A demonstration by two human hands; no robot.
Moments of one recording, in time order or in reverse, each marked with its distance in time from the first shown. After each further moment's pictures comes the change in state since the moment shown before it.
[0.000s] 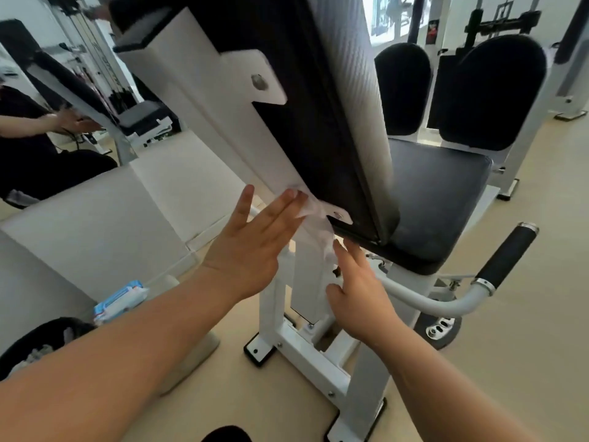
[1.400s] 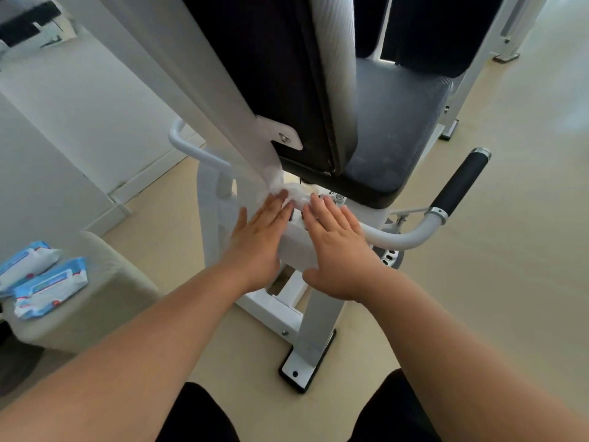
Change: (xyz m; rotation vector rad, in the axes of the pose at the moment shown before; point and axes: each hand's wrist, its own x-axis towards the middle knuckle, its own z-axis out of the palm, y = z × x) left_hand 0.010 0.139 0.071 -0.936 -0.368 -0.050; right_hand -0.004 0.071 0.004 -0.592 -0.192 -0.093
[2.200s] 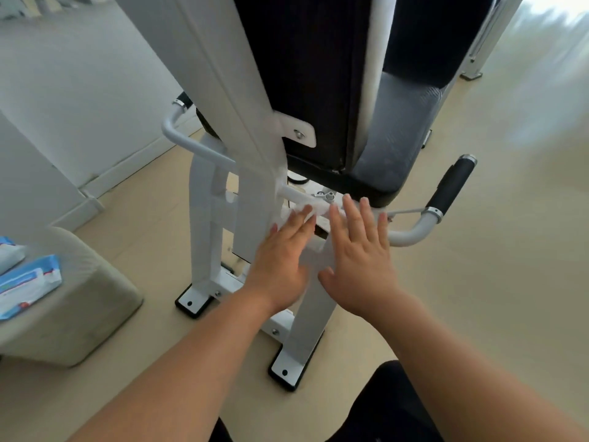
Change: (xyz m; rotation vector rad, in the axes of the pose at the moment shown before) left_hand -0.021 0.021 0.030 -0.480 0.179 0.156; right_hand -0.029 -0.021 0.006 -0.085 0.112 0.242
